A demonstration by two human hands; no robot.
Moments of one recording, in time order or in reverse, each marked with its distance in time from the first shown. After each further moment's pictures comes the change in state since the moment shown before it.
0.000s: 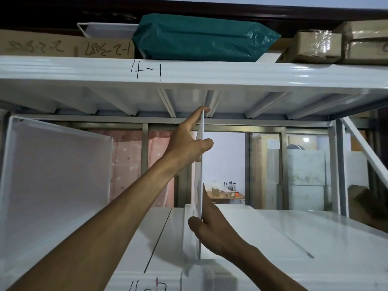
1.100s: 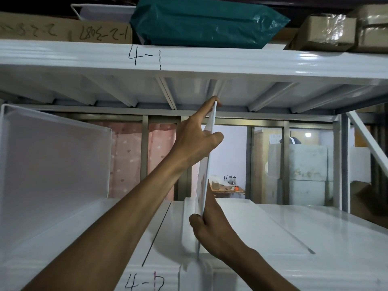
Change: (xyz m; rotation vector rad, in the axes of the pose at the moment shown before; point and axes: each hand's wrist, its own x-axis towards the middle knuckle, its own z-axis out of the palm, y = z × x) left_hand -0.005 0.006 0.014 0.158 -0.002 0.043; right_hand -0.003 0.011 0.009 0.009 0.077 -0.031
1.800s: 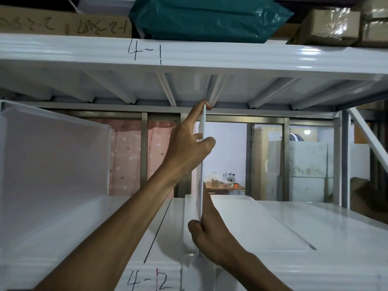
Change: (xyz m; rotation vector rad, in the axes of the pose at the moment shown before) left_hand -0.019 -0.017 -0.003 -0.058 0.077 0.014; right_hand -0.006 0.015 0.013 -0.027 -0.040 -0.035
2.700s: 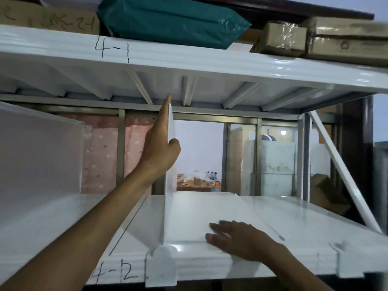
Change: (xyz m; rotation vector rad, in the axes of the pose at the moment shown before) left_hand -0.013 0.014 0.020 0.136 0.069 -0.023; right_hand -0.063 0.056 -0.113 -0.643 -0.452 0.518
